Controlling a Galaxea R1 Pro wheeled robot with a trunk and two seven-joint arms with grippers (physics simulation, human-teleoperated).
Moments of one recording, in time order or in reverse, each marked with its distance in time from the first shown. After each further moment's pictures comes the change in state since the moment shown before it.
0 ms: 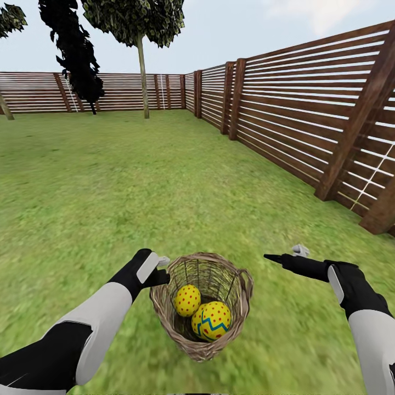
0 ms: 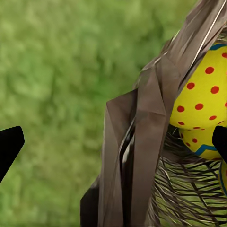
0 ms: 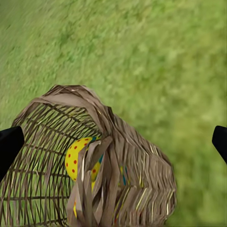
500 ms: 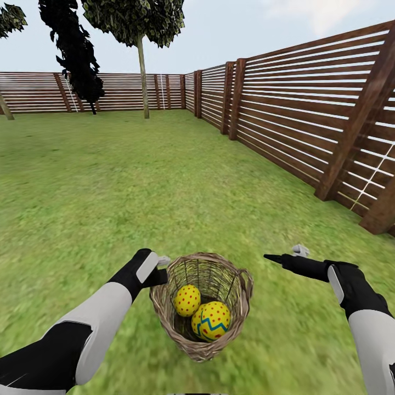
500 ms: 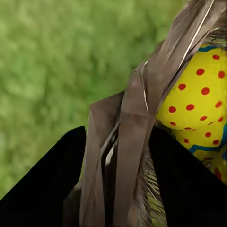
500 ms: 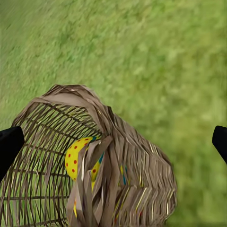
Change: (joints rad) left arm 0.000 0.001 0.000 -0.002 0.018 -0.005 -0.013; right arm 0.000 0.000 0.000 0.001 0.000 0.000 0.000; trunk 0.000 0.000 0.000
